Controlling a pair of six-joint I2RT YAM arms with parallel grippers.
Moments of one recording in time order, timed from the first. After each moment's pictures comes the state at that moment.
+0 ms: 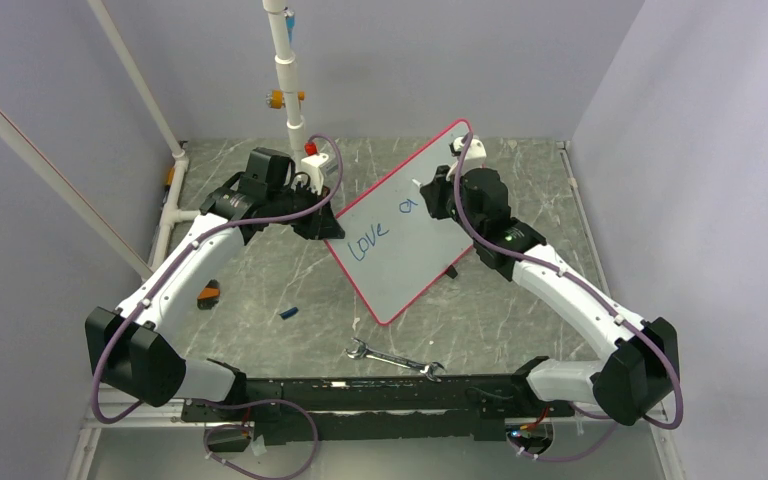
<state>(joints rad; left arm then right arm) -0.40 1.37 1.29 -0.68 0.56 -0.05 0.56 1.25 1.04 -0.05 0.12 0.27</state>
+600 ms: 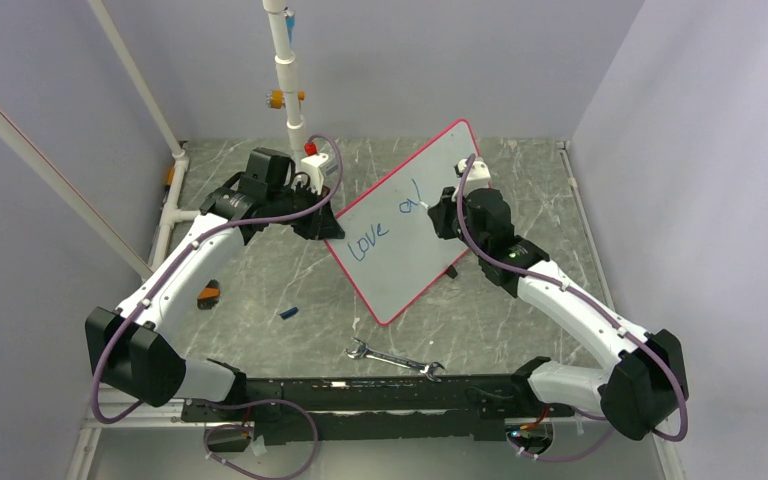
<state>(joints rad) -0.40 1.37 1.29 -0.68 0.55 -0.06 0.55 1.17 0.88 -0.03 0.12 0.28</state>
